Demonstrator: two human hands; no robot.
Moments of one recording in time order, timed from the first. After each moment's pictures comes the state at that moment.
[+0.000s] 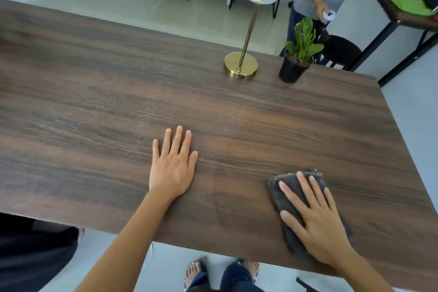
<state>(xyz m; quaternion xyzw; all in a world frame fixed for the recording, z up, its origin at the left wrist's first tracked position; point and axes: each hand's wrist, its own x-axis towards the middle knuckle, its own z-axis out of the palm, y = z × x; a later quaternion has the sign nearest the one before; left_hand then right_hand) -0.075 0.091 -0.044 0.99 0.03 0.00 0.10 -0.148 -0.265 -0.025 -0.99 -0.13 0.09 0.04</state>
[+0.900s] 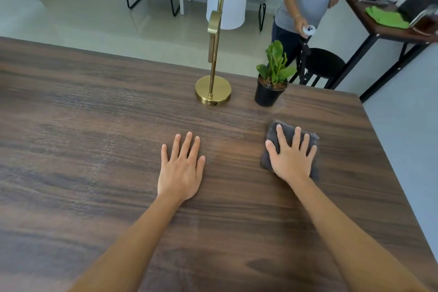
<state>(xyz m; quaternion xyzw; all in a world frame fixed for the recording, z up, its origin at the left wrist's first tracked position) 0.029 0.011 -0.042 1.00 -0.01 -0.01 0.10 0.089 -0.265 -0.026 -0.99 0.11 0.07 0.08</state>
